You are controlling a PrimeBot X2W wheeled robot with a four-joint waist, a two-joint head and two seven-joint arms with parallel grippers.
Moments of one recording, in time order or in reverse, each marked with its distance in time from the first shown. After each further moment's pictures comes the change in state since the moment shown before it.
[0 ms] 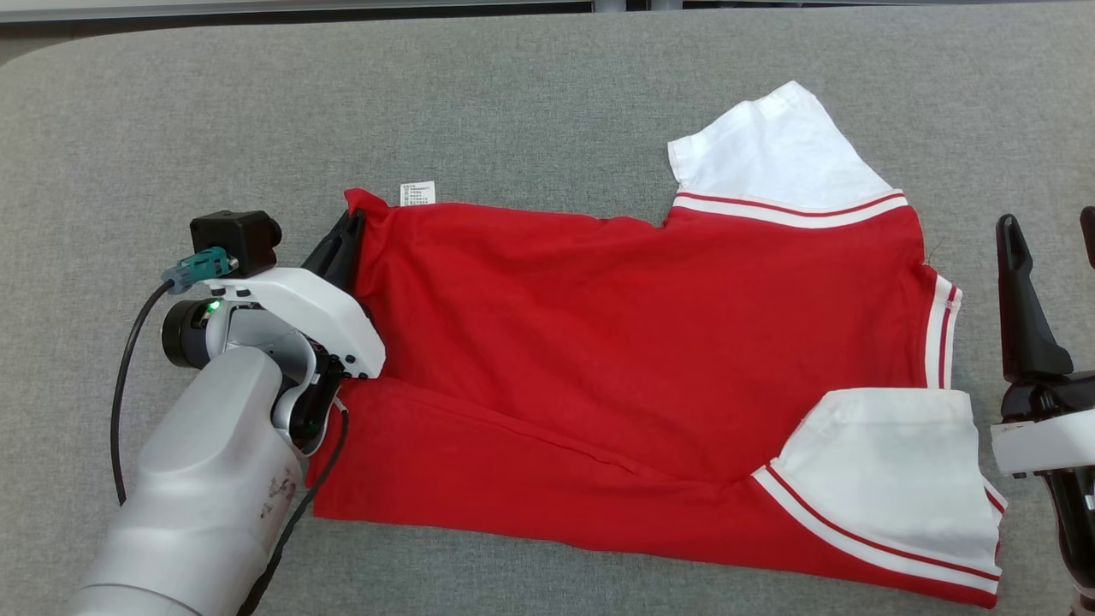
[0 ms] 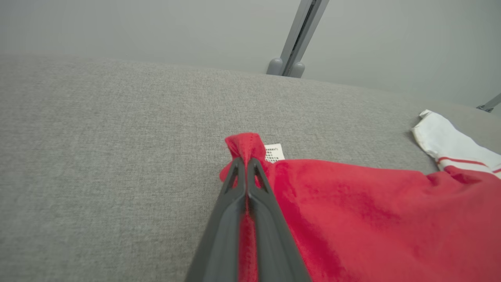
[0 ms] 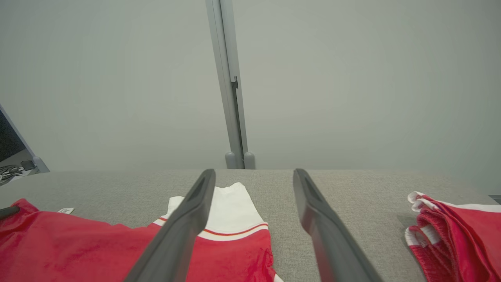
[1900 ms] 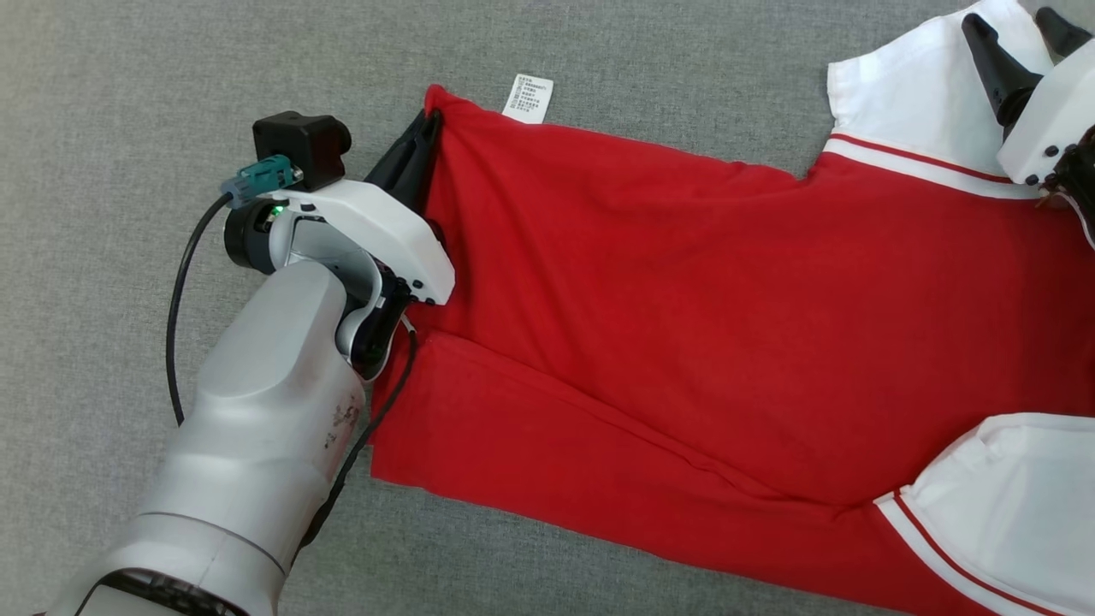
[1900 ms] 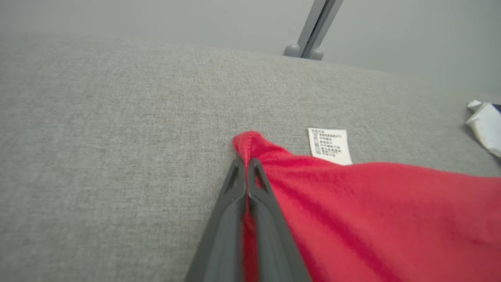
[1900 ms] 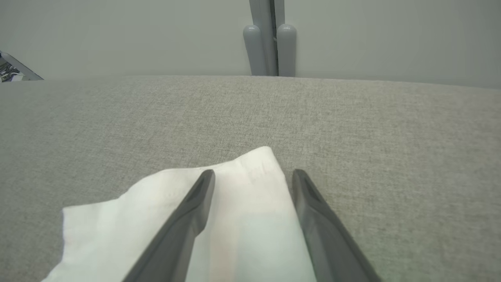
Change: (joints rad) left arm -0.145 -0.121 0.055 0.033 0.110 -0.035 -0.014; right arm -0.811 -0.183 0.355 0.840 0.213 0.000 0.285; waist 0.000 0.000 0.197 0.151
